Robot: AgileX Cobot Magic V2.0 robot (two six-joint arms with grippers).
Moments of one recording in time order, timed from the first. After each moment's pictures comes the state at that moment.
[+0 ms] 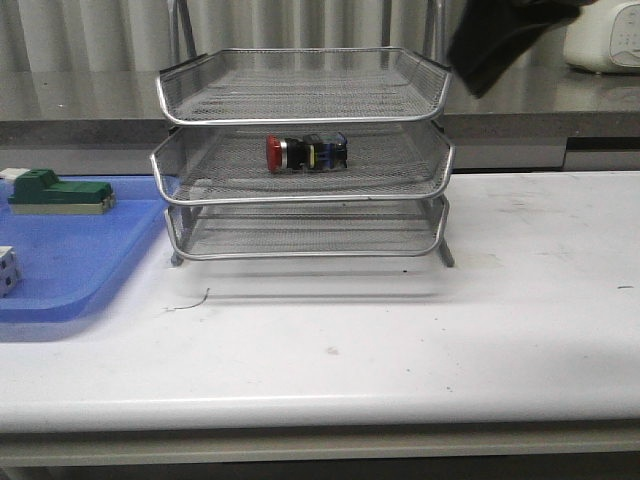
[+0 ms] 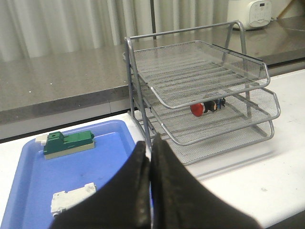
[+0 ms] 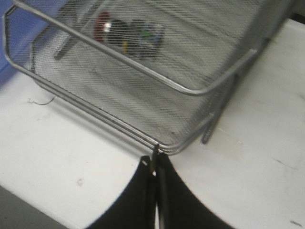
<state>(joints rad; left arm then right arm) -0.27 0.07 -0.40 -0.14 0.48 0.22 0.43 1.31 -1.03 0.02 0.48 -0.01</state>
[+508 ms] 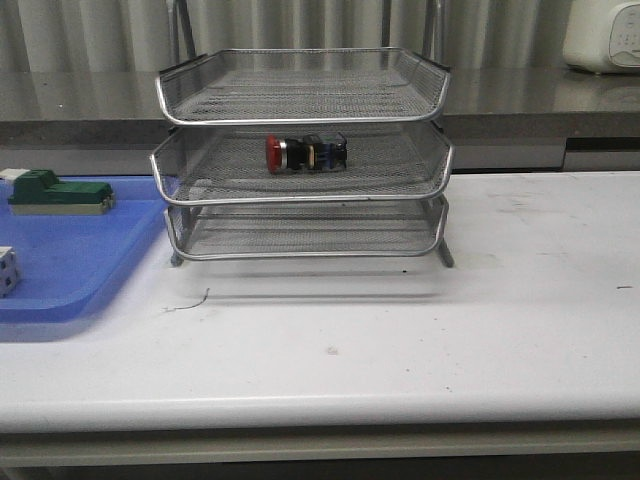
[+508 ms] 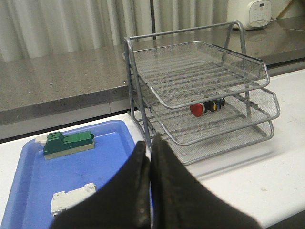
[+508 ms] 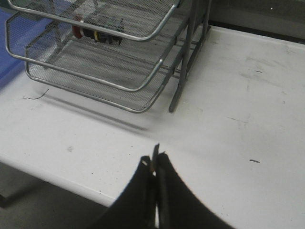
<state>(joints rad) -0.27 0.07 -0.40 -0.14 0.48 0.22 0.36 0.65 -0.48 0.02 0.33 0.01</state>
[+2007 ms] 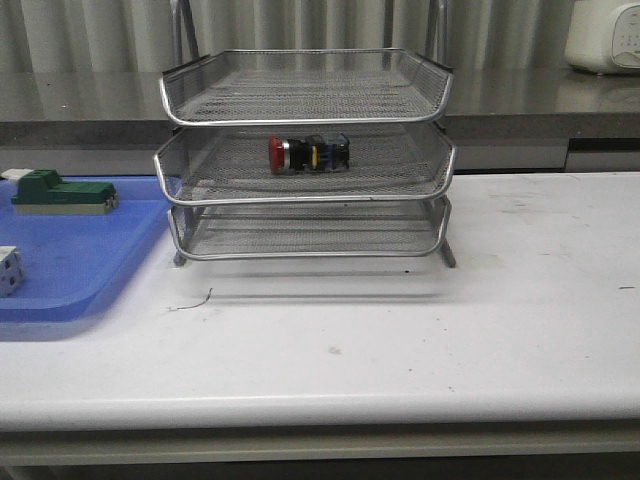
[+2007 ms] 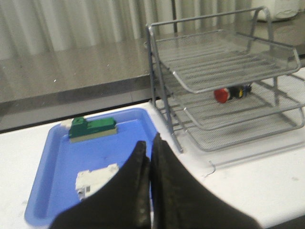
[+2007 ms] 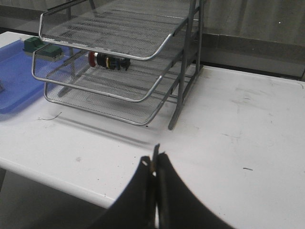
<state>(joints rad) -0.17 -0.01 -0.28 -0.12 0.47 0.22 0.36 0.28 -0.30 0.02 0.33 0.01</state>
